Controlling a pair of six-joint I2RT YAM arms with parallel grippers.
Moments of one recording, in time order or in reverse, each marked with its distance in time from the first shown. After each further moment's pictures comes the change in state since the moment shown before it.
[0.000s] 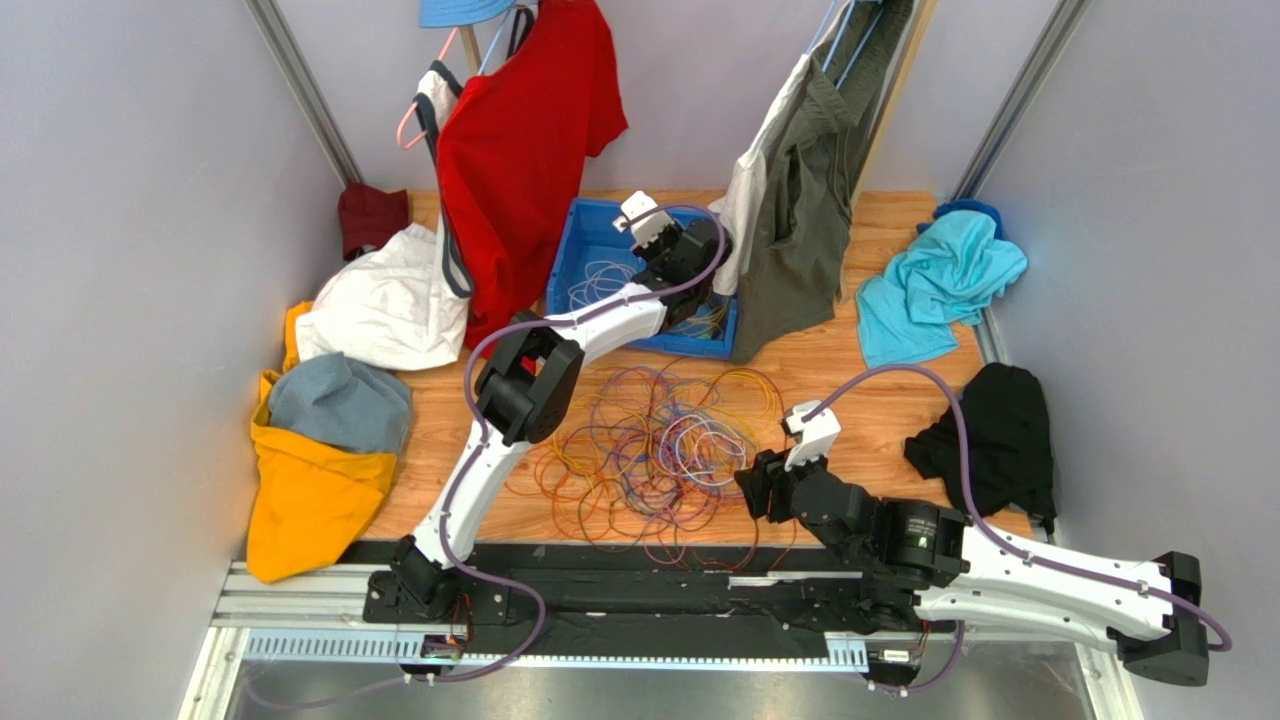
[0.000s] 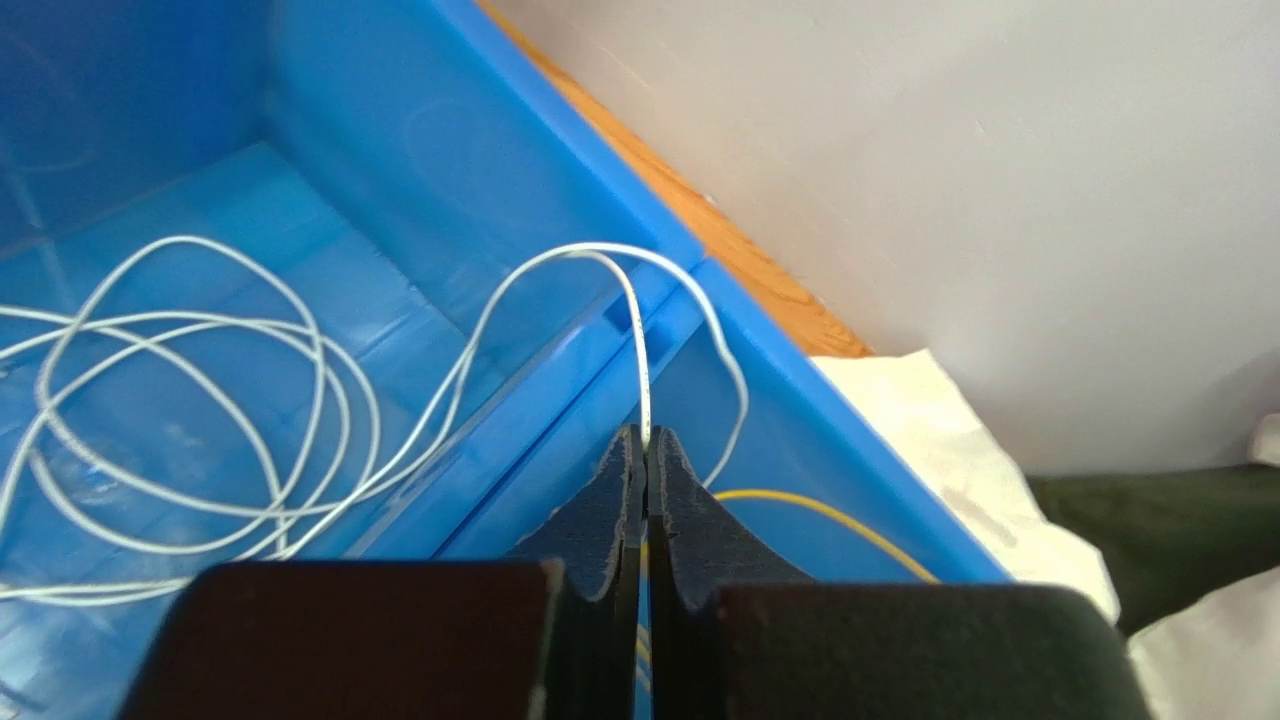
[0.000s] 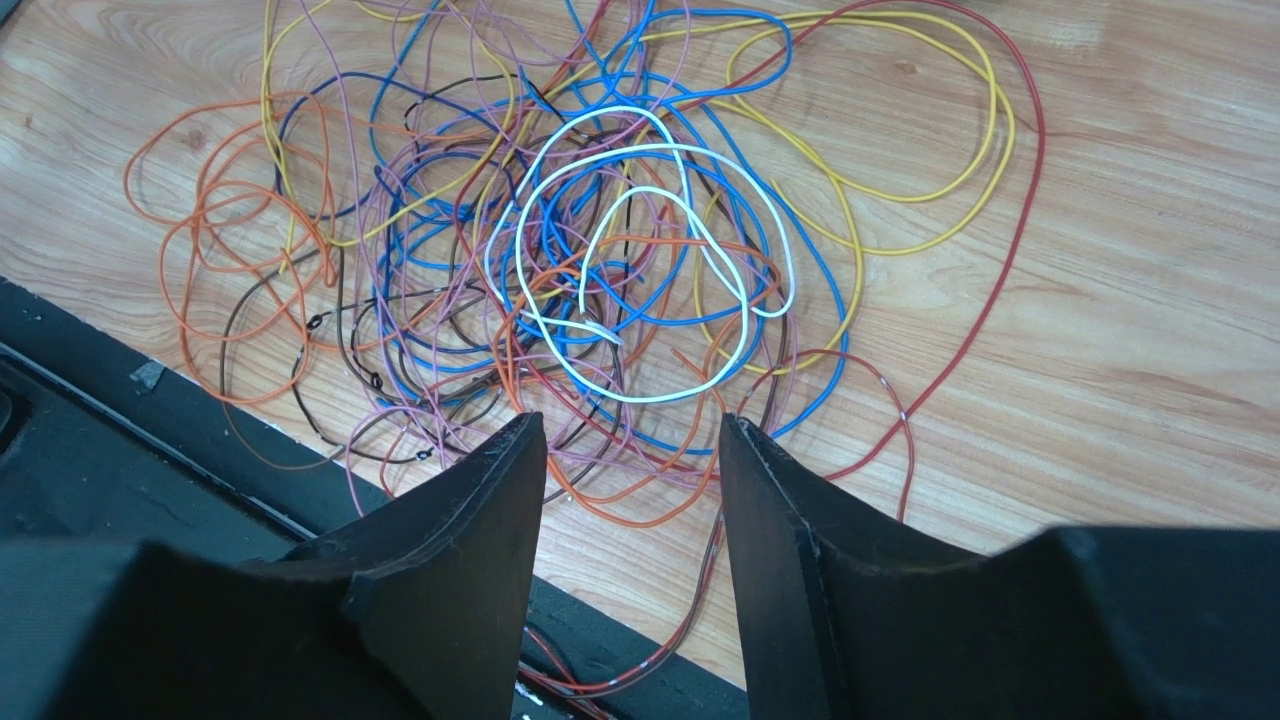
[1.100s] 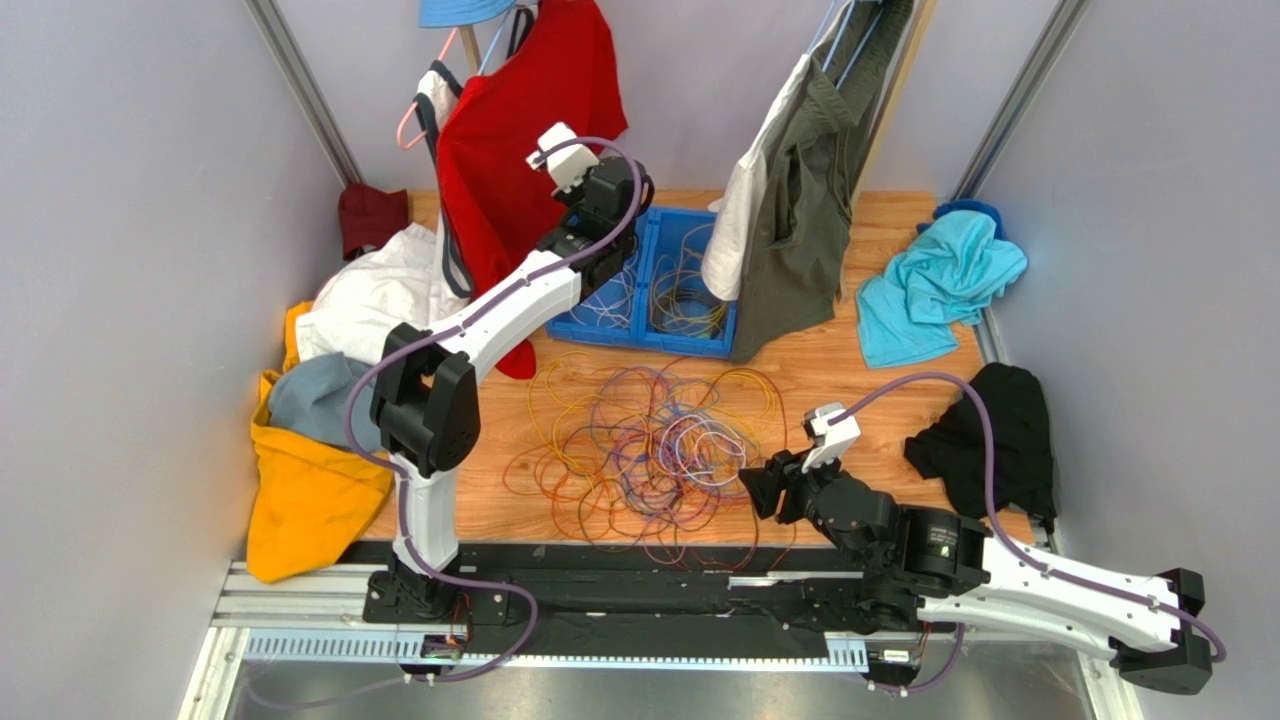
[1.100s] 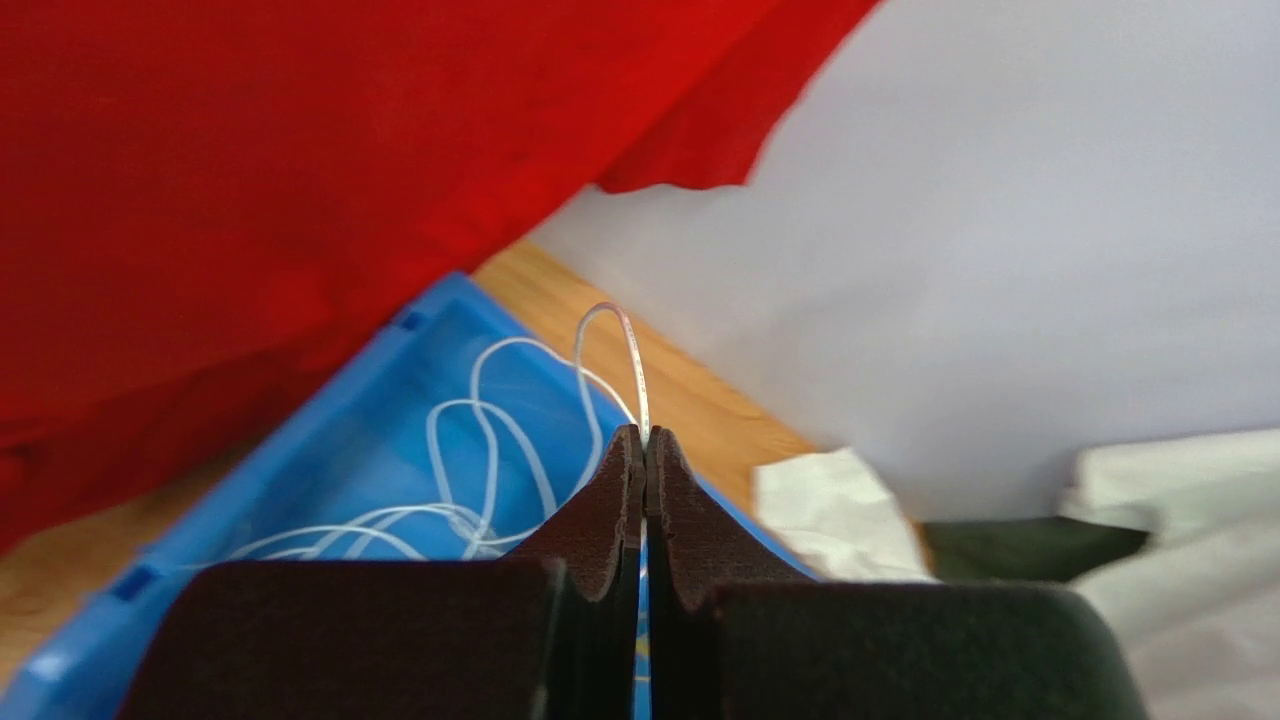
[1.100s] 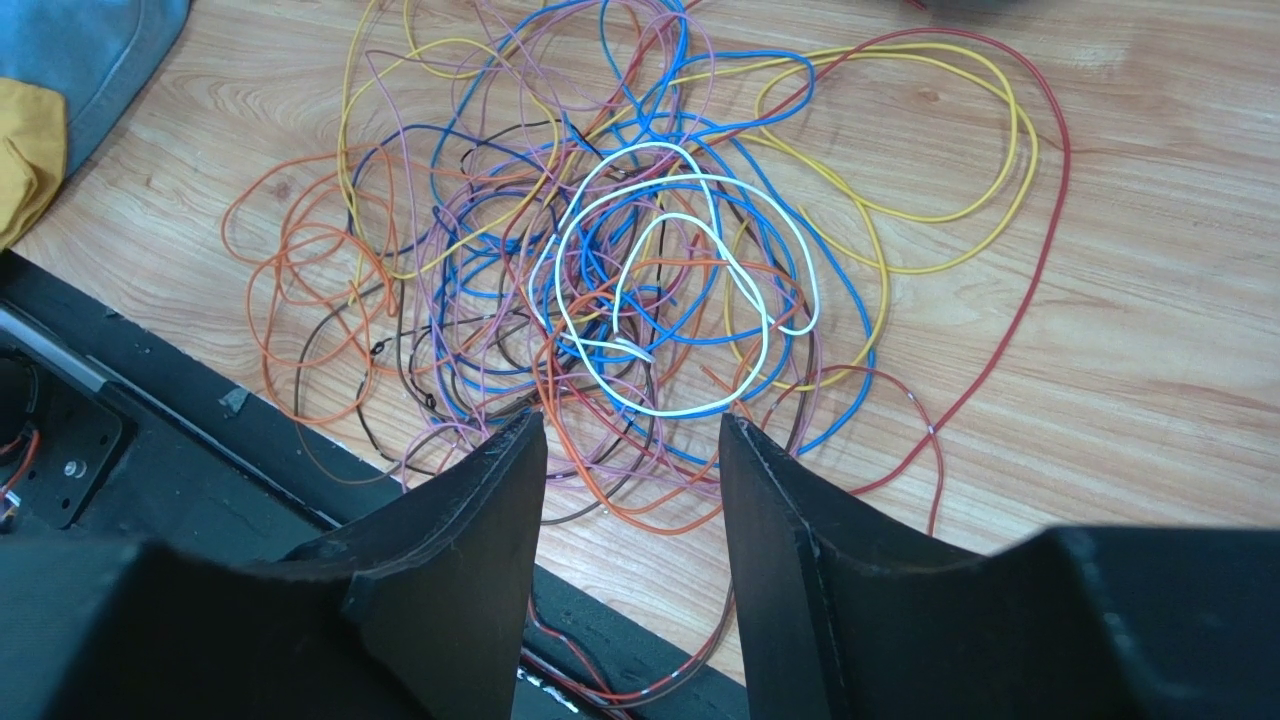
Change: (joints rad) left arm 0.124 -0.472 -0.222 -0.114 0.179 0.155; right arm 0.000 -0.144 -0.040 0.005 -0.010 0.015
